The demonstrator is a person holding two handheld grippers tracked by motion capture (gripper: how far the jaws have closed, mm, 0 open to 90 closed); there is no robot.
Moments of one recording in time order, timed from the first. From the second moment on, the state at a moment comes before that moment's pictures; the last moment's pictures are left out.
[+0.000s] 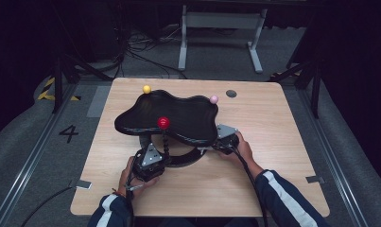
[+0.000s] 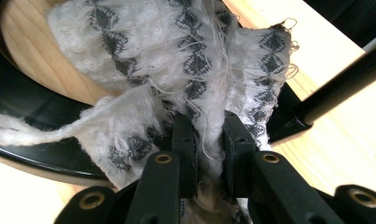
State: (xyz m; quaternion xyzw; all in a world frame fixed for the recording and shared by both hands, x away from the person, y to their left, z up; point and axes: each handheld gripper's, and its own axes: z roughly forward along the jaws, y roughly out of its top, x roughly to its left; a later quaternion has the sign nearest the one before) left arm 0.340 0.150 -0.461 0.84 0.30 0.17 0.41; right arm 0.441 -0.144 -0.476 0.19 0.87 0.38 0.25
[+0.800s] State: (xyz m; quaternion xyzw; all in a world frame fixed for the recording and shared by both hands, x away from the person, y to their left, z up) left arm 0.334 0.112 -0.464 0.85 0.26 0.17 0.42; right arm 0.396 -0.141 -0.470 0.12 0.89 0.39 0.19
